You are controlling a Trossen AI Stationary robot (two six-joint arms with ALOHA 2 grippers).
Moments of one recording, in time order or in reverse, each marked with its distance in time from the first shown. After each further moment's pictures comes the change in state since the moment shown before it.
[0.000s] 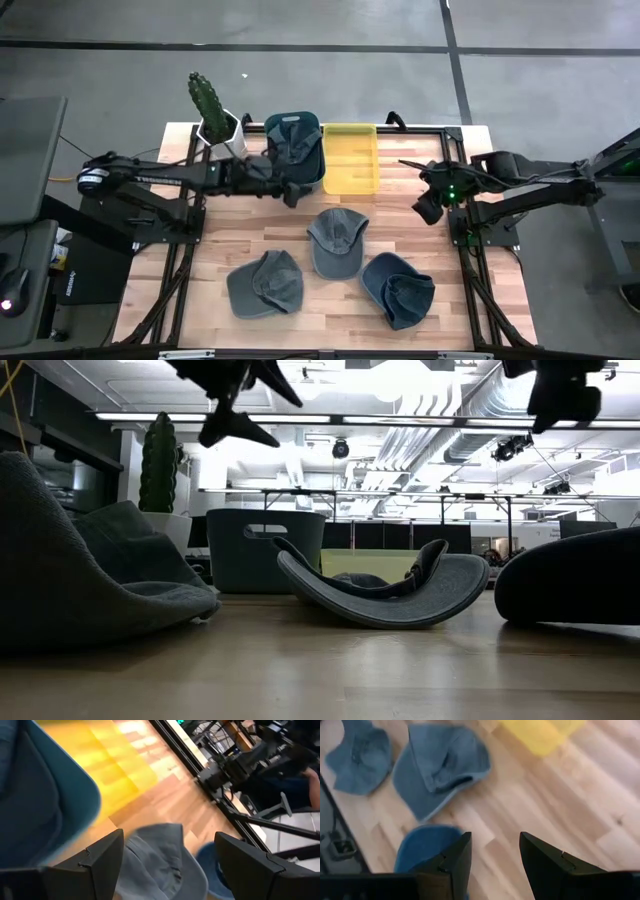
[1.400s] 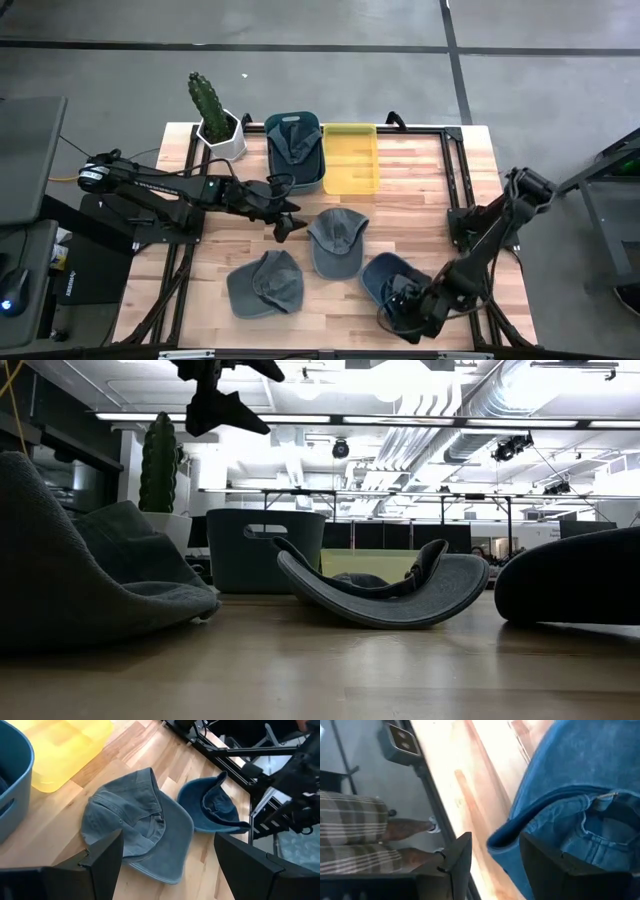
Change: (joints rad) left arm -0.163 0.001 -0.001 -0.076 0.088 0.128; right arm 0.838 0.664 0.000 0.634 0.180 0.550
